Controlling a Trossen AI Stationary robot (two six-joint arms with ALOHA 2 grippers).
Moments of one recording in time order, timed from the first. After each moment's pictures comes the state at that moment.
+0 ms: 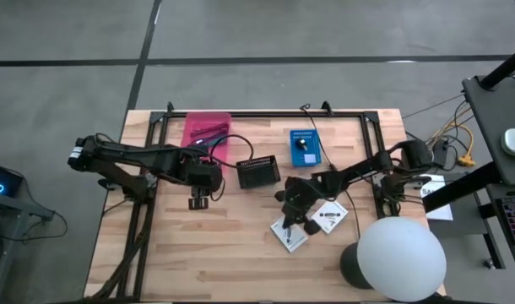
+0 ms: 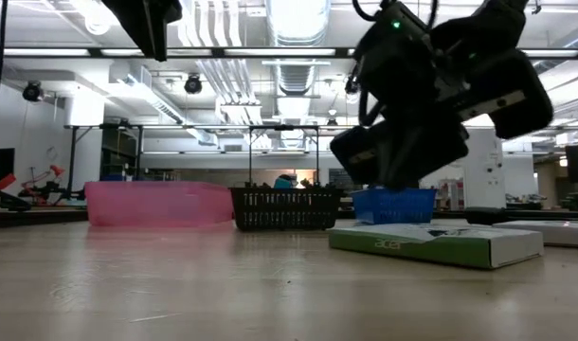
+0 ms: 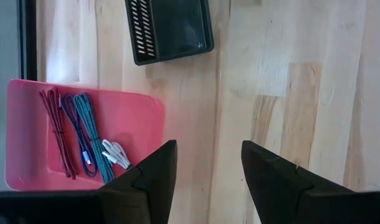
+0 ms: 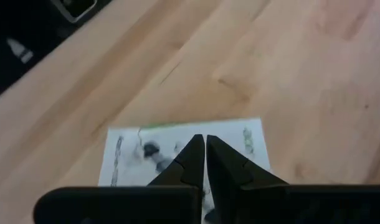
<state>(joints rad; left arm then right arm) -0.19 1.39 1.46 -1.35 -0.28 -0.20 0.08 1.74 0.80 0.12 -0.55 -0.24</state>
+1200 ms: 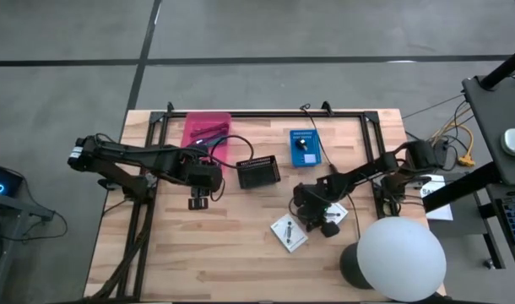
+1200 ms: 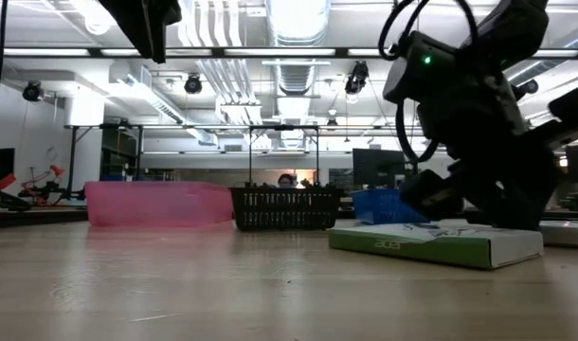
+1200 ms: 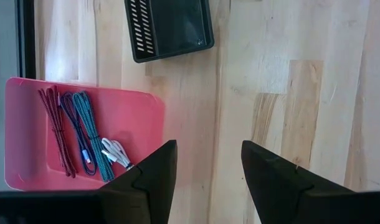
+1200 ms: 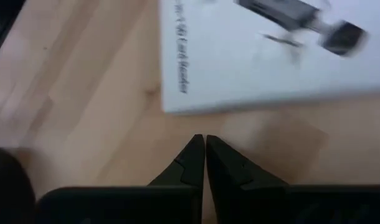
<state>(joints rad) -0.19 1.39 1.46 -1.35 -0.28 -0.20 0.12 1.69 0.71 -0.21 -0.57 -0.25</state>
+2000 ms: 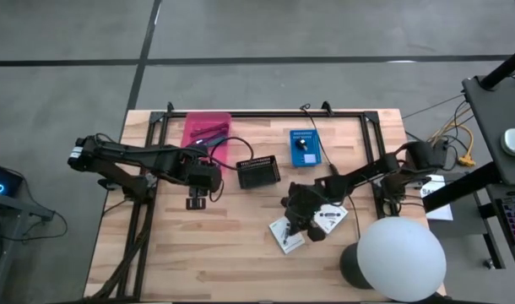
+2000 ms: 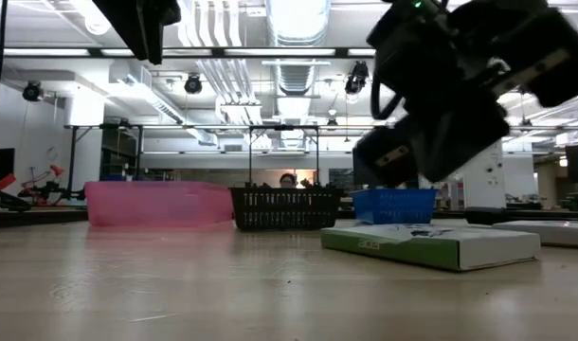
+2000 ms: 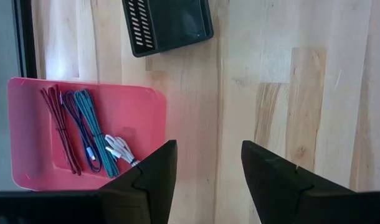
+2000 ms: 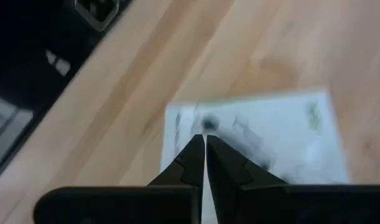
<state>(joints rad) -0.19 1.39 1.46 -1.38 -0.28 -0.17 0.15 1.69 0.77 0.05 -0.55 -0.05</state>
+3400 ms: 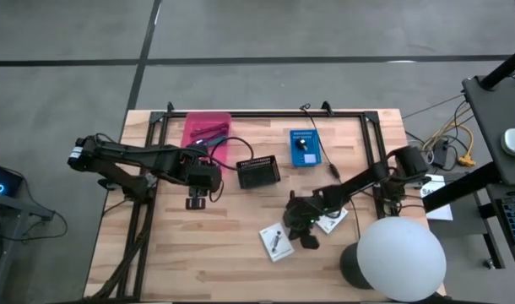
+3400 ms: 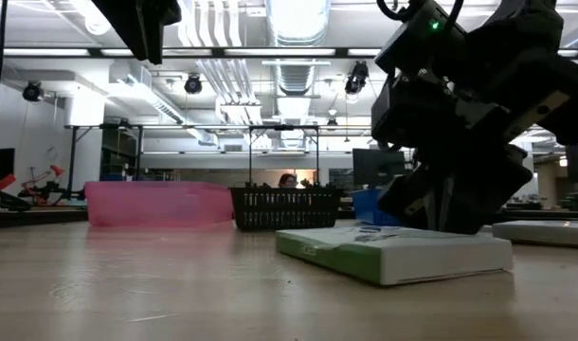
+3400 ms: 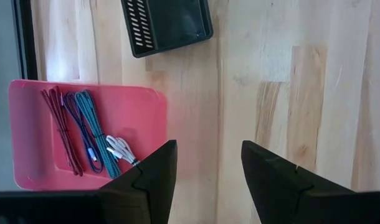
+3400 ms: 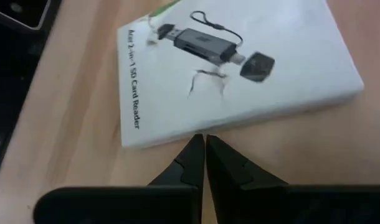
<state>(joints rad) -0.19 1.39 1.46 -1.38 -0.28 -0.15 0.24 1.82 0.74 0.18 -0.41 0.28</state>
